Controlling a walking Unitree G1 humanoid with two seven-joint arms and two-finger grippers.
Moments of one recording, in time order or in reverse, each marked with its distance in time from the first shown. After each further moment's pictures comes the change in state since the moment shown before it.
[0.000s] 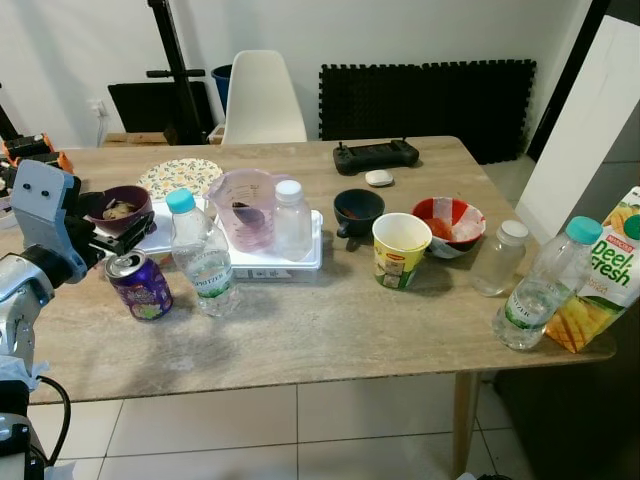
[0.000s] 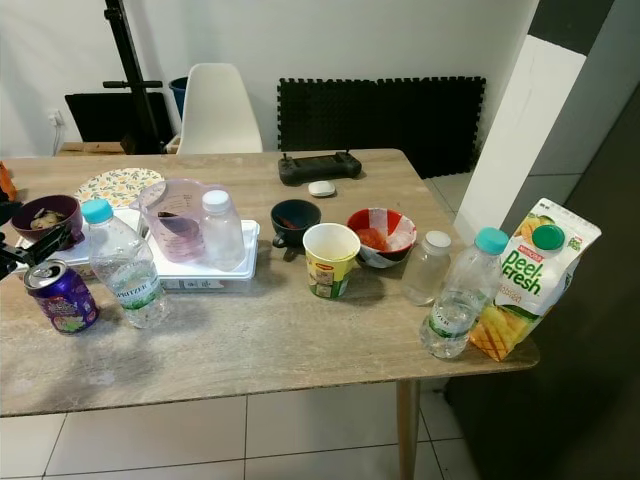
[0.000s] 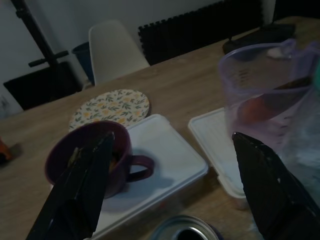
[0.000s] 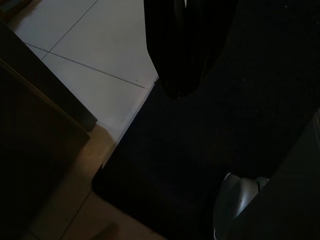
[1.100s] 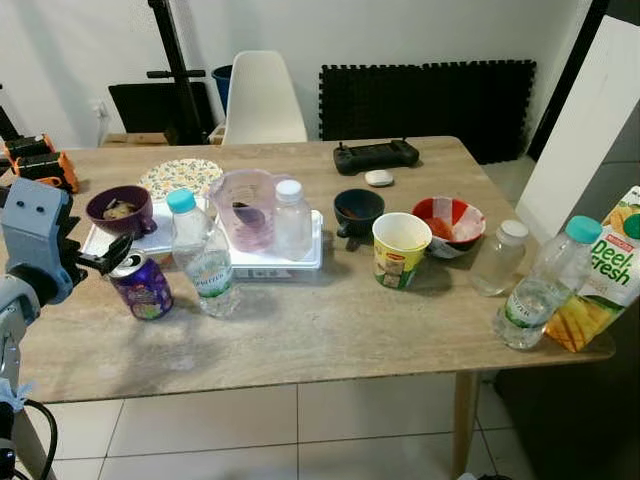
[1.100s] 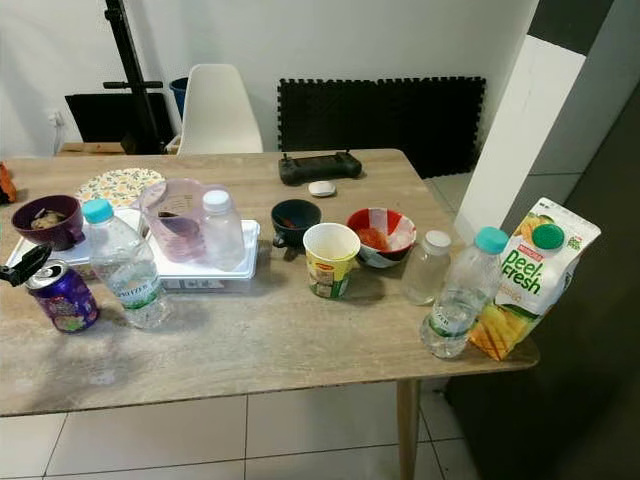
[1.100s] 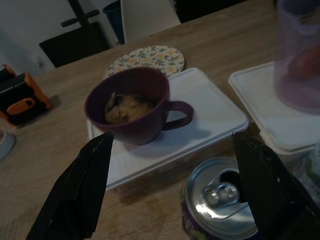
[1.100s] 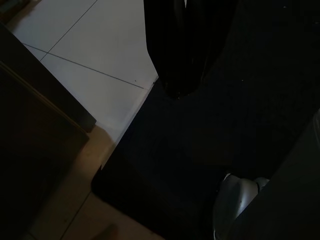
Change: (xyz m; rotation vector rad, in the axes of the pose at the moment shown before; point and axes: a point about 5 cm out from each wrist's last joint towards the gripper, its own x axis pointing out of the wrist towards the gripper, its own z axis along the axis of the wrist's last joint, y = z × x) left arm -0.015 0.013 -0.024 0.022 0.153 0.178; right arm 0.000 0.000 0.000 0.007 0.002 0.000
